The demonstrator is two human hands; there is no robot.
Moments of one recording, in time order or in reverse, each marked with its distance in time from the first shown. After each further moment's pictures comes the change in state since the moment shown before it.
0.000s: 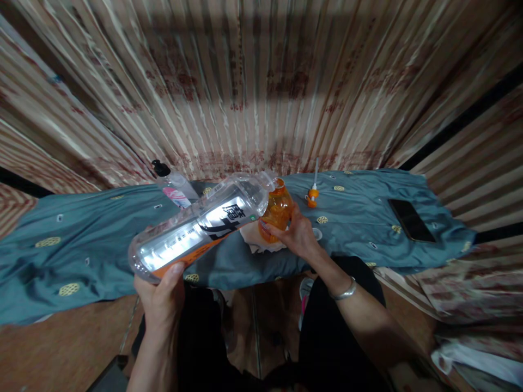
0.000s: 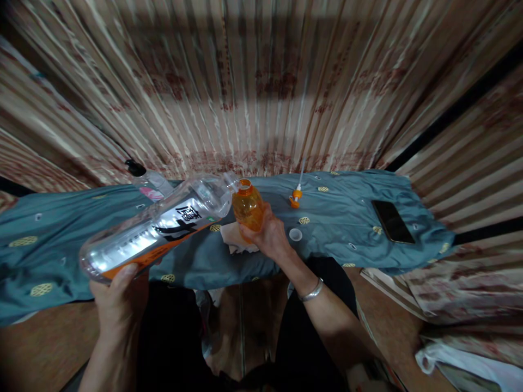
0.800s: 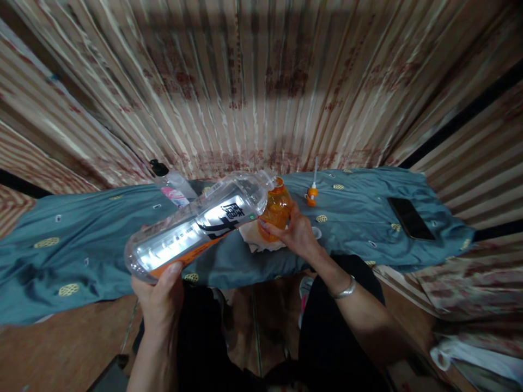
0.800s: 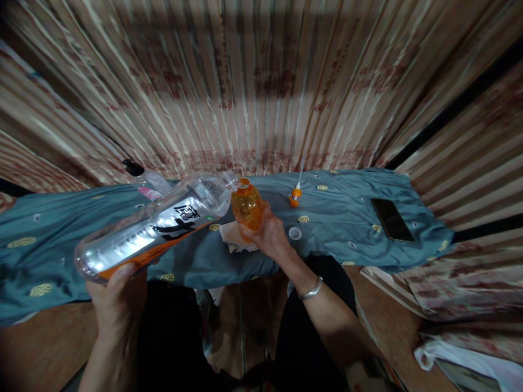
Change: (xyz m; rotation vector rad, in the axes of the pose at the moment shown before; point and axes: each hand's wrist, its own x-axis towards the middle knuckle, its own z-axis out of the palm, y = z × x) left_hand 0.000 0.005 0.005 -0.024 0.023 0.026; right_hand -0.001 0.005 0.002 -0.005 0.016 -0.034
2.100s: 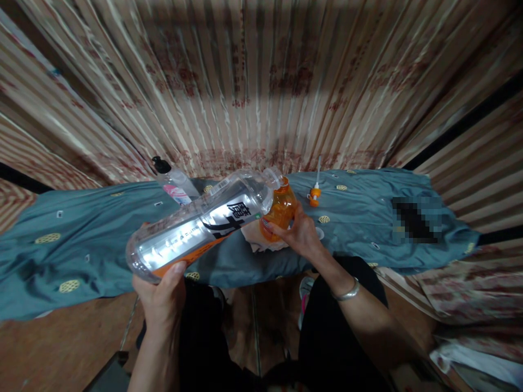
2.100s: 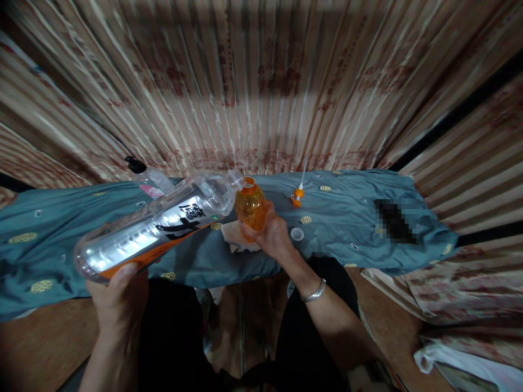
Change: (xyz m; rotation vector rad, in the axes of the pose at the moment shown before) left_hand -0.001 -0.001 -0.002 0.010 -0.026 0.071; right_hand -0.001 -0.002 0.000 0.001 0.021 0.029
